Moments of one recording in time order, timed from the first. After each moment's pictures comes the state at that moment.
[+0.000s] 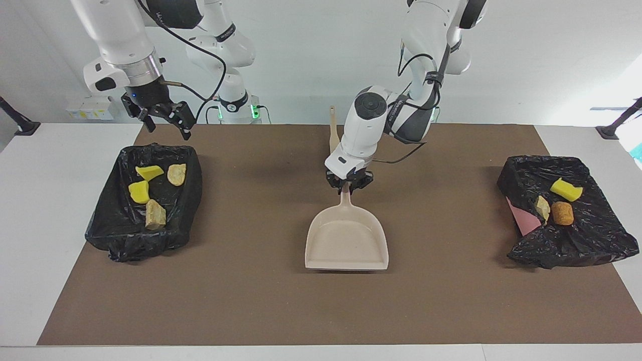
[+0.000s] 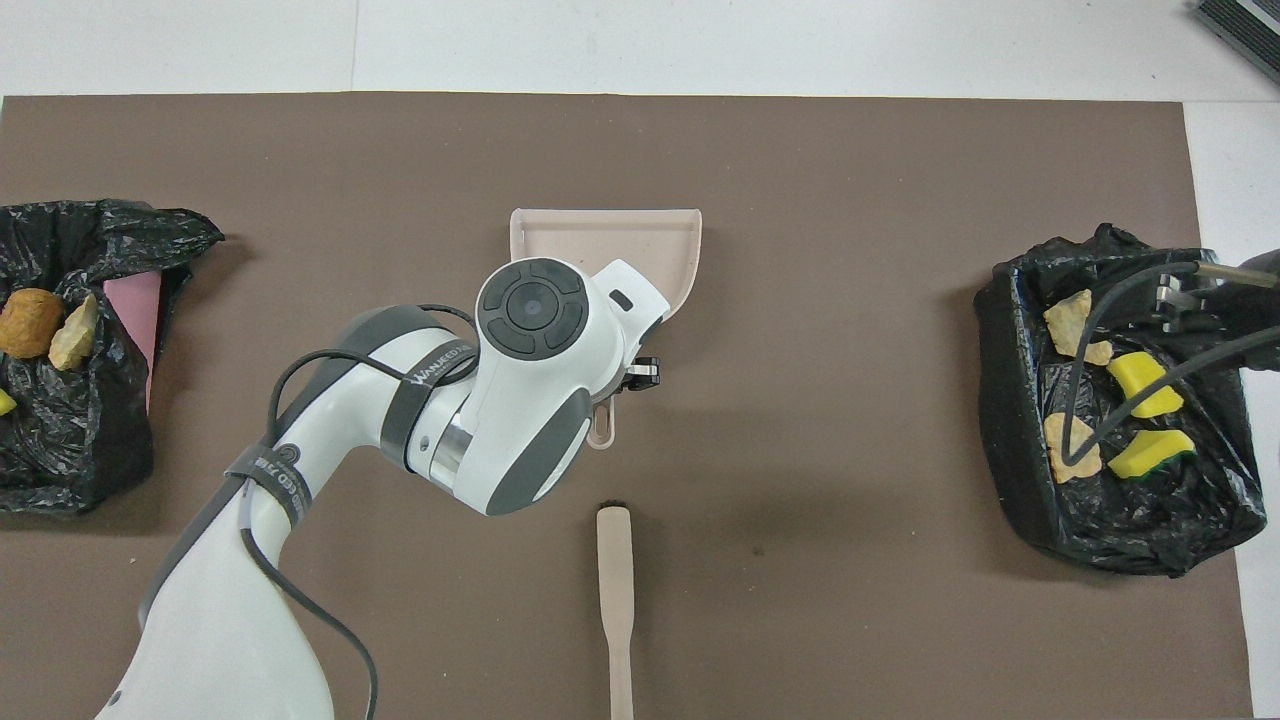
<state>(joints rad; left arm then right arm) -0.54 0.35 -0.12 -1.74 -0.05 2.13 -0.56 -0.04 -0.04 0.06 -1.62 -0.03 1.59 0.28</state>
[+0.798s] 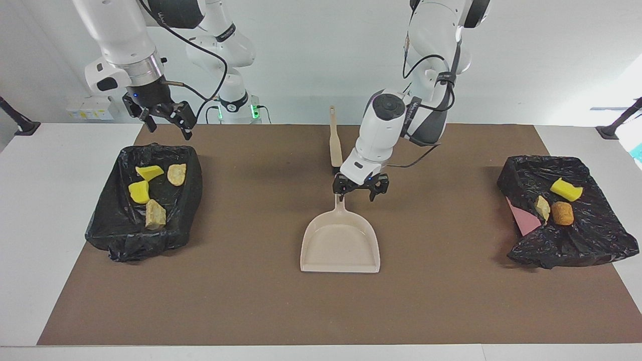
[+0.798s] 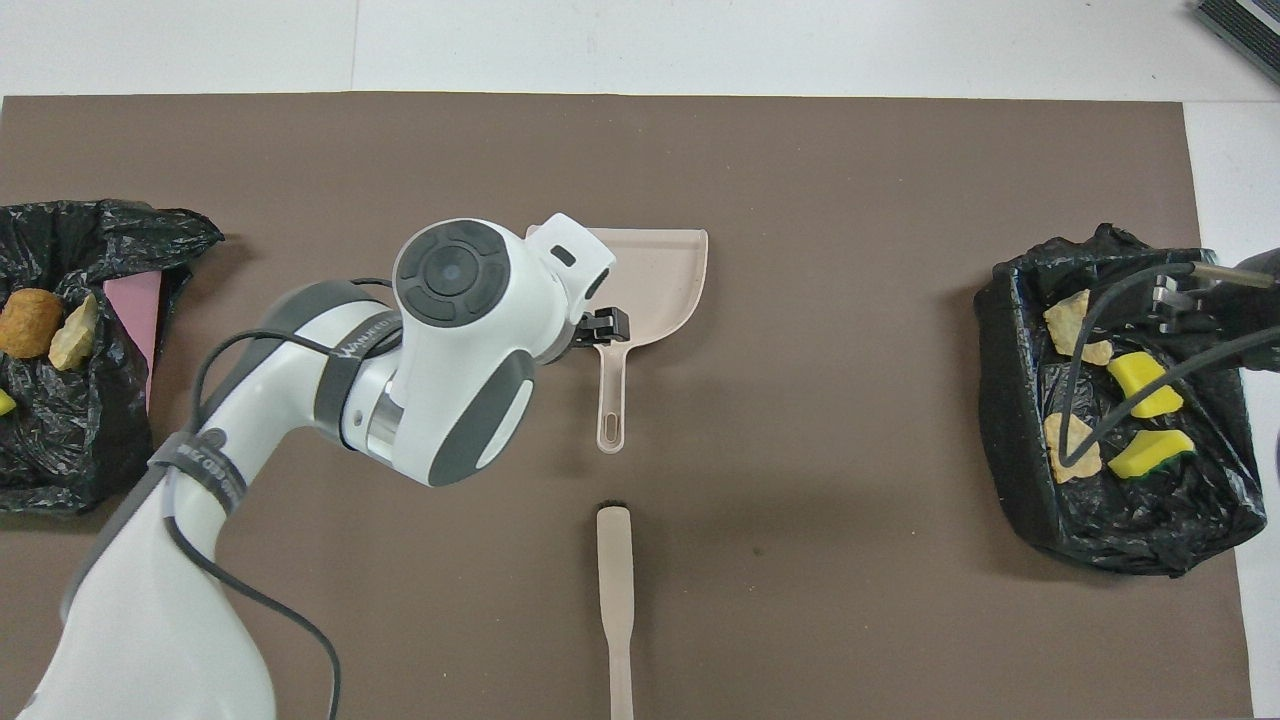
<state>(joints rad) -0.46 0.30 -0.08 -1.72 -0.05 2.15 -0.54 -0.04 -0.04 0.06 -1.62 -0.03 1.59 0.28</state>
